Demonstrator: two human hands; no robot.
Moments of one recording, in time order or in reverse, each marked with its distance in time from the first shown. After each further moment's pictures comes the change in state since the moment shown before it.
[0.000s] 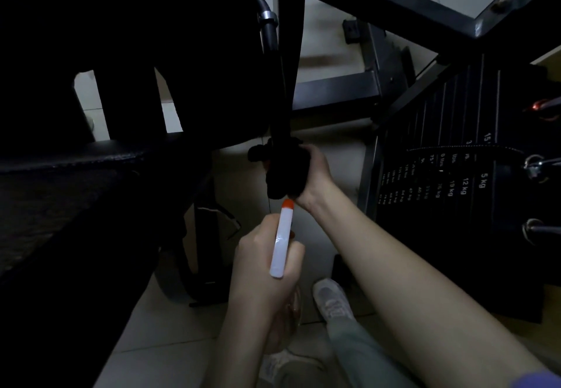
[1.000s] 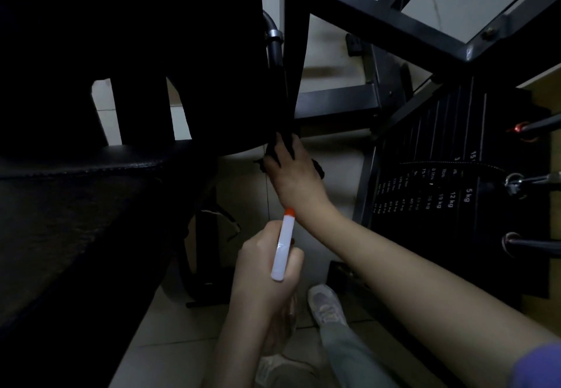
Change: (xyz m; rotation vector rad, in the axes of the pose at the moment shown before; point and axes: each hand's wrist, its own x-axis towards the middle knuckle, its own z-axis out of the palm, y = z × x) left_hand -0.004 0.005 -0.001 -0.011 -0.025 -0.031; right_hand -0.004 0.007 0.004 -2.373 0.193 -1.021
